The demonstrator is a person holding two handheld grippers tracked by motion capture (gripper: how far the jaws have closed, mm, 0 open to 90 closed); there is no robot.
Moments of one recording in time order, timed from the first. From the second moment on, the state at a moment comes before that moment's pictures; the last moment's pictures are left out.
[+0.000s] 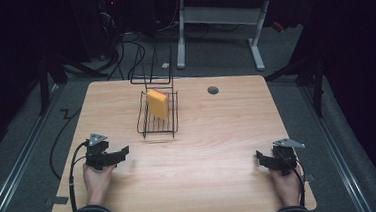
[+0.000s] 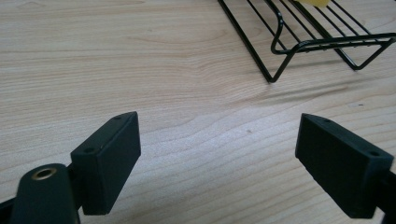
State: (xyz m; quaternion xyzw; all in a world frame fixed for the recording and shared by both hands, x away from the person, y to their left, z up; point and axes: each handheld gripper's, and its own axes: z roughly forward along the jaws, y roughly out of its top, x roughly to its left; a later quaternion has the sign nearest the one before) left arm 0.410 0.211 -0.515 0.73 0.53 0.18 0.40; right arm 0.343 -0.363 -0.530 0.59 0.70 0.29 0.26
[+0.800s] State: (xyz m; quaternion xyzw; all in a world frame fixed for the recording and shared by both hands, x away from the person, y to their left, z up) left arm 0.419 0.204 -0.527 0.74 0.53 0.19 0.37; right arm 0.343 -0.363 -0.530 0.59 0.70 0.29 0.26
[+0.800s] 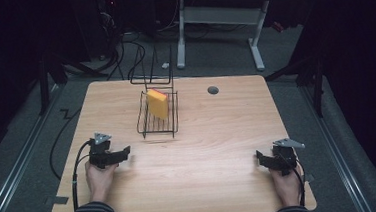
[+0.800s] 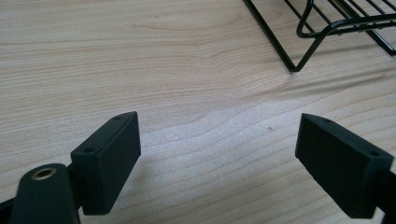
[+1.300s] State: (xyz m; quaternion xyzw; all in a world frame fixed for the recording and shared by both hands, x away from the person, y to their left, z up) left arm 0.424 0.200 -0.531 0.74 0.53 0.19 0.36; right arm 0.343 -0.363 -0.530 0.59 0.70 0.29 0.26
